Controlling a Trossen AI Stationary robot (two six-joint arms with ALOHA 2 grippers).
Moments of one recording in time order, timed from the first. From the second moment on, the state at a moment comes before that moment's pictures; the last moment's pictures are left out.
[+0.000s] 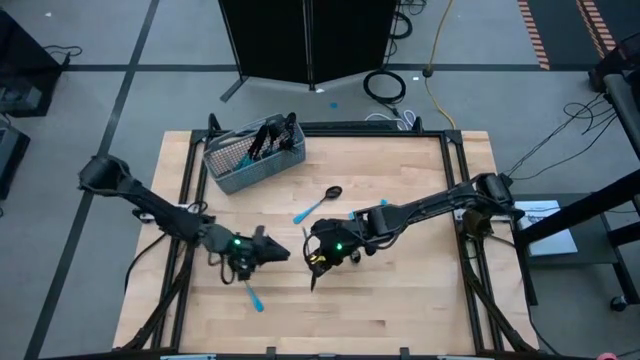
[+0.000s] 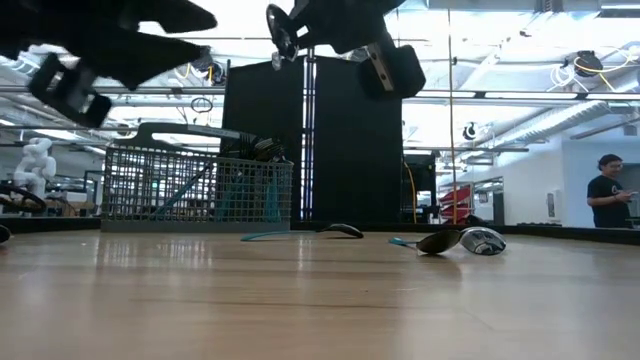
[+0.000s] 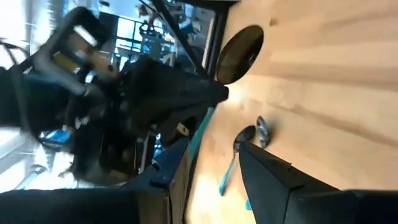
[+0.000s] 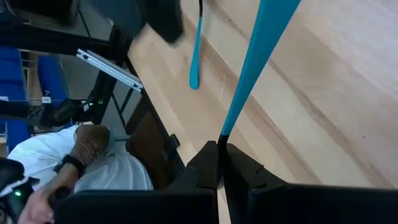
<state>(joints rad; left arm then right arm) -0.46 1.20 0.38 0.63 -0.26 1.28 0.21 1.84 1.42 -0.31 -0.20 1.19</state>
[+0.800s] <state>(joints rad) -0.46 1.55 0.55 0.83 -0.44 1.53 0.20 1.84 1.42 -0.26 -0.22 1.16</state>
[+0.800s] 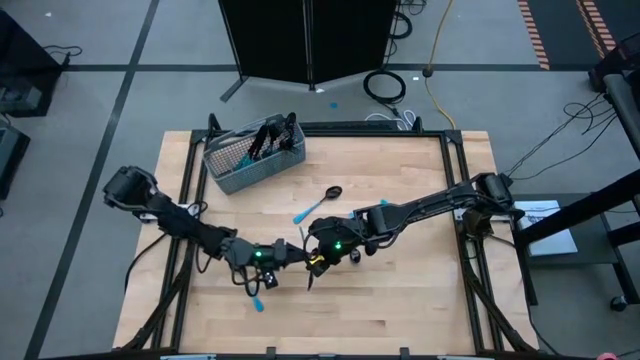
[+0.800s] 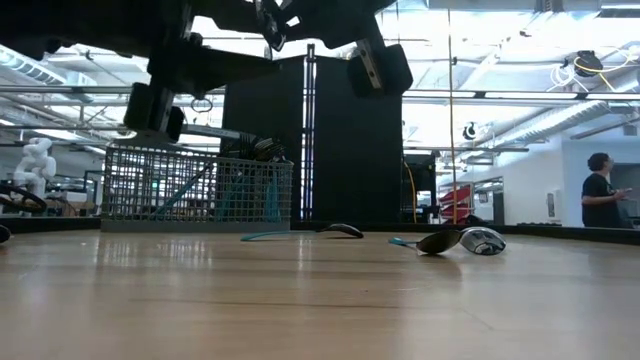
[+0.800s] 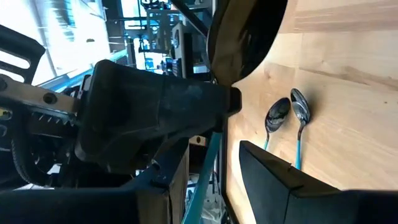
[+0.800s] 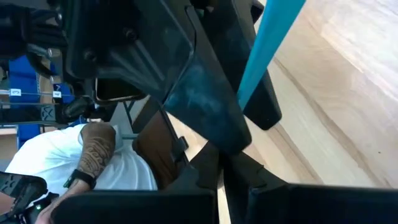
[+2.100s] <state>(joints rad) -0.49 1.52 0.56 0.80 -0.52 1.18 0.20 1.71 1.42 -0.58 0.08 0.94</state>
